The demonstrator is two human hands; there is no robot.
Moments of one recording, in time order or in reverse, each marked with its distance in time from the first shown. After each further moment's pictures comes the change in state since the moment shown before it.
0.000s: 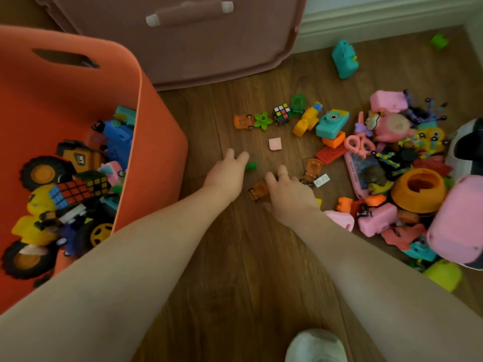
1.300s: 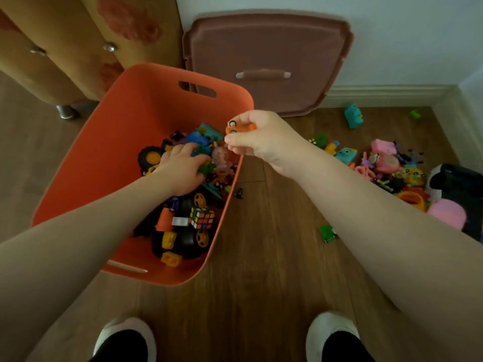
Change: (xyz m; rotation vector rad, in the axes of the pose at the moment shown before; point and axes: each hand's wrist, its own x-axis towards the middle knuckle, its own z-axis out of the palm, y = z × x) left_hand -0.132 -0.151 -0.107 0.234 0.076 -0.029; right_hand -0.074 -0.160 -0.179 1.318 0.086 -0.216
